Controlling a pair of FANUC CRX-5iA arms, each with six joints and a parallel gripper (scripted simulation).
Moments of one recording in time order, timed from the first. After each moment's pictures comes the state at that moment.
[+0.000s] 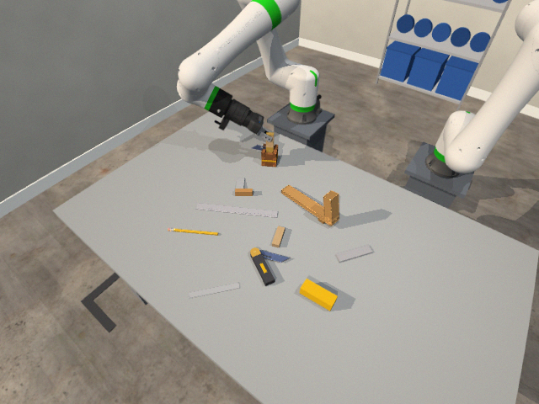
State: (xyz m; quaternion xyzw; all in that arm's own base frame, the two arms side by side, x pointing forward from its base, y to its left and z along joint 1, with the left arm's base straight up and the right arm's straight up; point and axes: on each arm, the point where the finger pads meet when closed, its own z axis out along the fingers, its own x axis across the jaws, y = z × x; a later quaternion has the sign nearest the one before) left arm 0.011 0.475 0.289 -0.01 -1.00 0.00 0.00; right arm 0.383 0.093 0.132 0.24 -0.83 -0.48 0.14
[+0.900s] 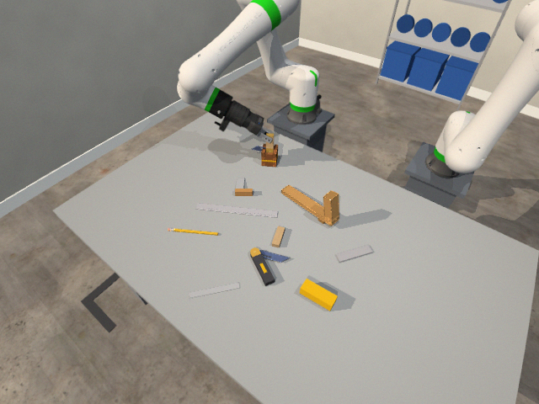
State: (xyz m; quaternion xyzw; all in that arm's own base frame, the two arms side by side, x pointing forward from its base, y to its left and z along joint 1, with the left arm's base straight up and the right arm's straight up) left arm 0.011 0.475 0.289 -0.01 -1.00 0.00 0.00; right arm 0.383 0.093 0.127 0.24 -0.83 -0.48 0.14
